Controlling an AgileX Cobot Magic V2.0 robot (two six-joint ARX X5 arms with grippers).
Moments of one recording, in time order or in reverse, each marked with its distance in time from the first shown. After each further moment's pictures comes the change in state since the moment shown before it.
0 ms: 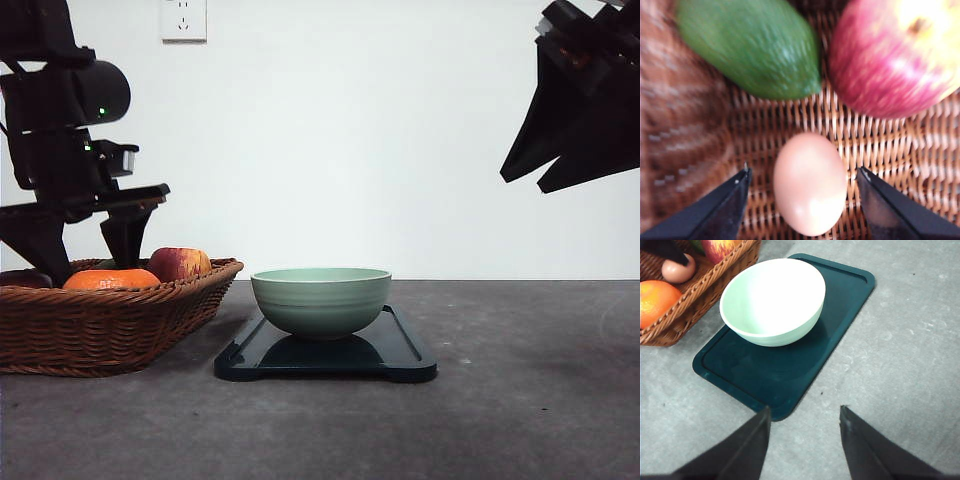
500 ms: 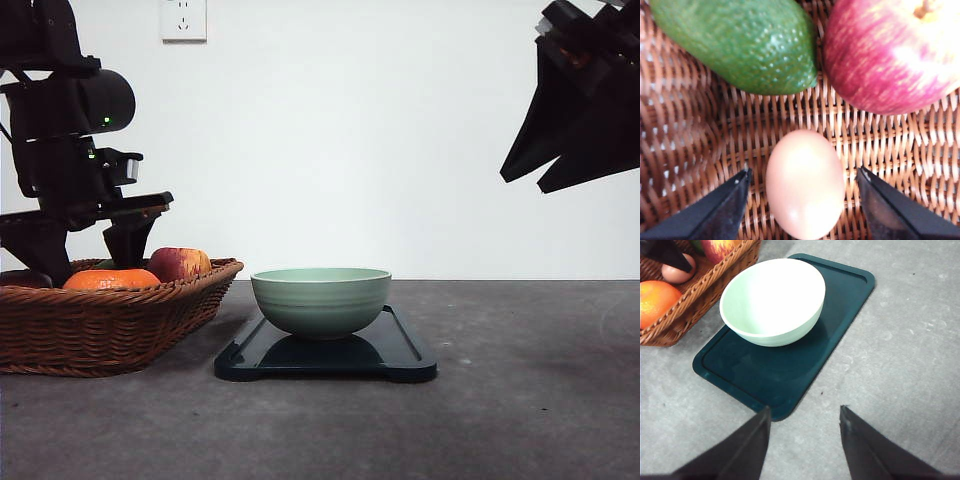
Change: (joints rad) left_arx -0.004 0.015 0.000 0.003 0.000 0.000; right_arx 0.000 0.000 0.000 0.000 0.000 0.004
